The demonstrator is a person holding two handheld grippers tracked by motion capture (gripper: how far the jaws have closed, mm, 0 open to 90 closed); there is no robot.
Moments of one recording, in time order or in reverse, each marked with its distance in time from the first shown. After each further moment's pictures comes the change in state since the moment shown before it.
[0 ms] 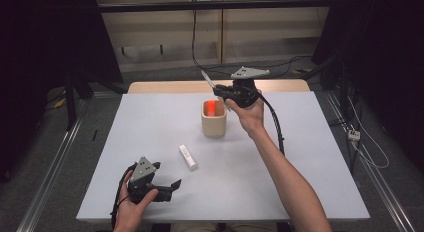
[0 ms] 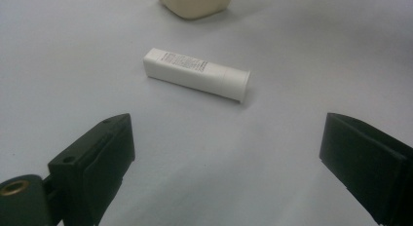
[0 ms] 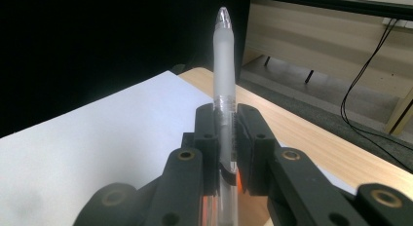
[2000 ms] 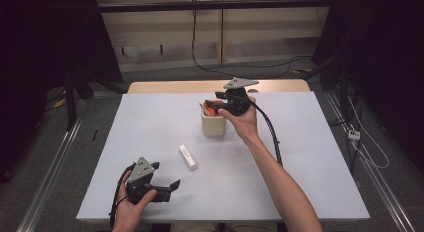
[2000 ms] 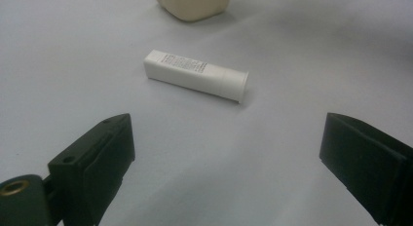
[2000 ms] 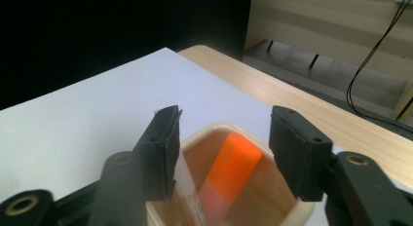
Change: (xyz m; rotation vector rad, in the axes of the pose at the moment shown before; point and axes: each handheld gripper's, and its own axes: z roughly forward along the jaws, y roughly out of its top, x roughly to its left) left arm 0.001 0.000 -0.004 -0.006 -0.003 0.002; right arm 0.002 -0.033 0.026 0.052 0.001 0.002
